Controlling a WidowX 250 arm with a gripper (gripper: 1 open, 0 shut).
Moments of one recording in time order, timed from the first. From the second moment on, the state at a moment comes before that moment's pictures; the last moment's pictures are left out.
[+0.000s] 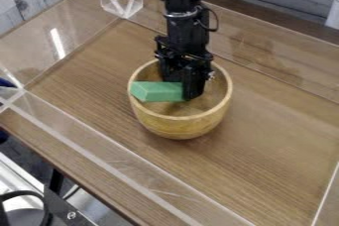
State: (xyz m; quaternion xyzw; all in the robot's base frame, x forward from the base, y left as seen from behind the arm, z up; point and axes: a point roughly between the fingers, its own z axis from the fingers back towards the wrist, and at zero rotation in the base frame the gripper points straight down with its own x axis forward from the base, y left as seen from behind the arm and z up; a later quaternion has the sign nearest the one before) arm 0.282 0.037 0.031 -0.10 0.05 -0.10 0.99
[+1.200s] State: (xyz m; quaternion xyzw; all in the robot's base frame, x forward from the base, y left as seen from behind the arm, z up) arm 0.284 0.029 0.067 -0.12 0.04 -0.09 0.99
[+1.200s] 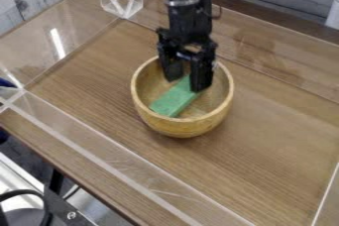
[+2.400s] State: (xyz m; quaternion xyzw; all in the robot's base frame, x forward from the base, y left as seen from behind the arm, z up) arm 0.256 -0.045 0.102 -0.13 -0.01 -0.08 0.99
